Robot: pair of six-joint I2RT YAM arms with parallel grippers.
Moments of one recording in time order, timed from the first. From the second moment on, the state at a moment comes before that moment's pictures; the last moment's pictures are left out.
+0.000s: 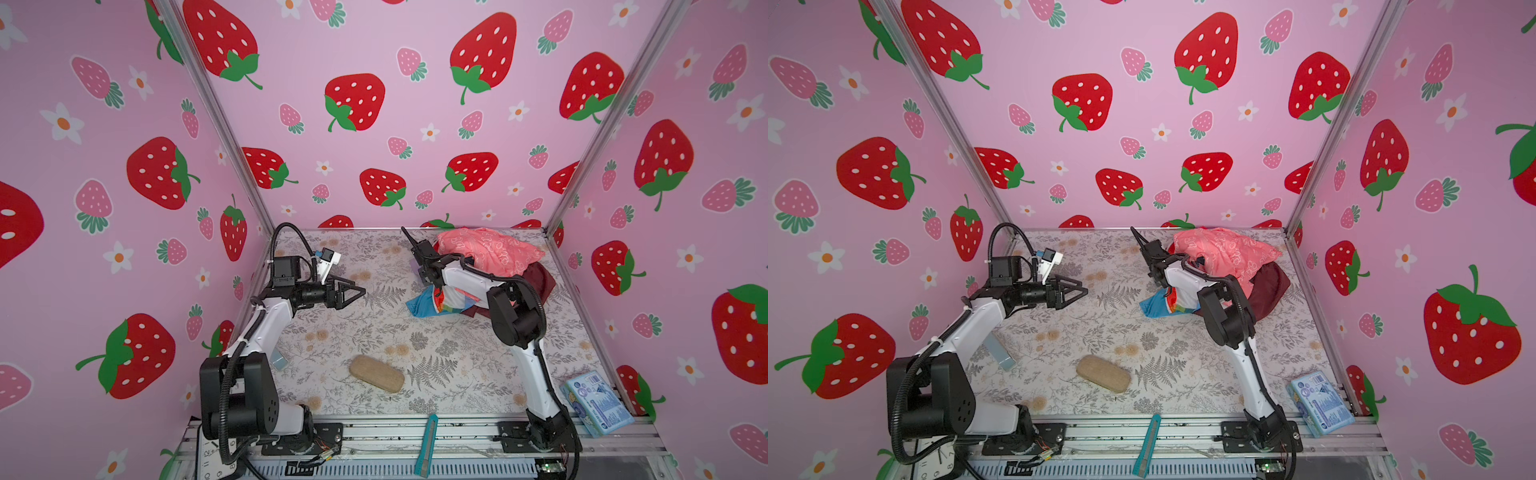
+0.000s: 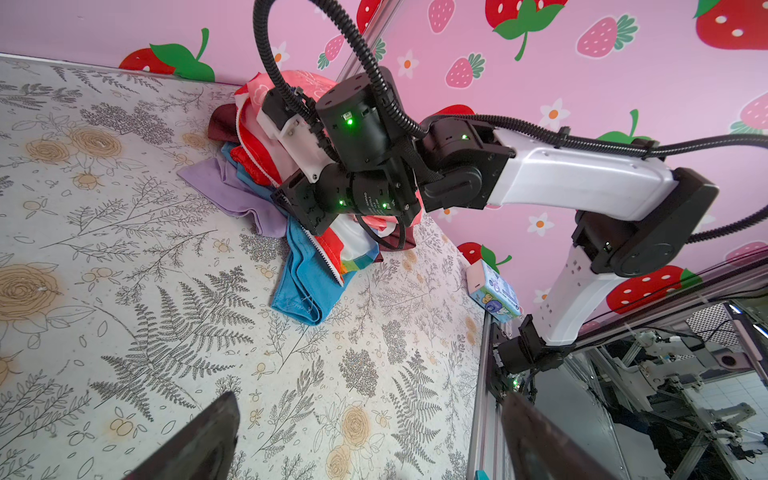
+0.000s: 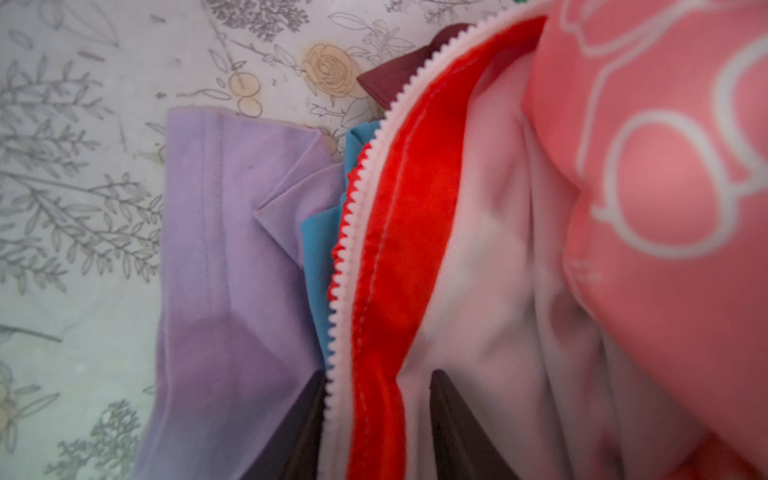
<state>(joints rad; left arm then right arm) 0.09 1.42 0.96 -0.37 1.21 0.16 0.68 2.30 1.79 -0.51 0.51 0.10</state>
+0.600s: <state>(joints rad) 0.09 1.43 0.96 -0.36 1.21 0.15 0.67 2.11 1.71 -0.52 0.45 0.11</state>
